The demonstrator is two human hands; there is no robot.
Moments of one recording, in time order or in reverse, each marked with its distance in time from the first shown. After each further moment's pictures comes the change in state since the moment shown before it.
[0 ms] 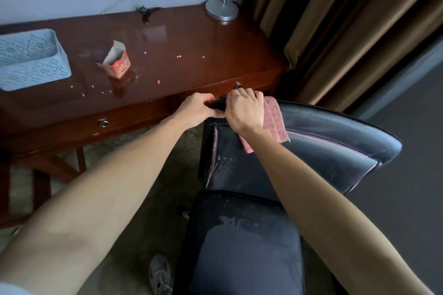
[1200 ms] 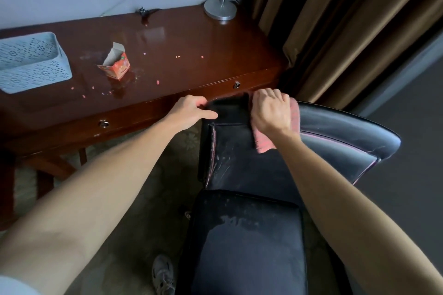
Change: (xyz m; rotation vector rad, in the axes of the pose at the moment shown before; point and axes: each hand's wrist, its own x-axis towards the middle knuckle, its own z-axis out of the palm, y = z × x) left_hand -0.015 0.001 -0.002 0.096 0.001 -0.022; right_hand -0.018 0.062 -0.018 -0.001 0.029 0.088
